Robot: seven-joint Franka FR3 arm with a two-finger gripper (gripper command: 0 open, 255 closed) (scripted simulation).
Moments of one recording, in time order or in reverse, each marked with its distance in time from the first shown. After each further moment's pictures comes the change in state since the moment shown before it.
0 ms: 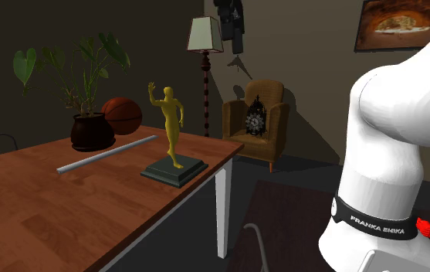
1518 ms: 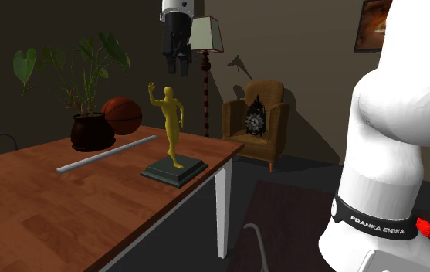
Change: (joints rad) arm -0.055 0.638 -0.217 0.399 -0.038 0.351 -0.326
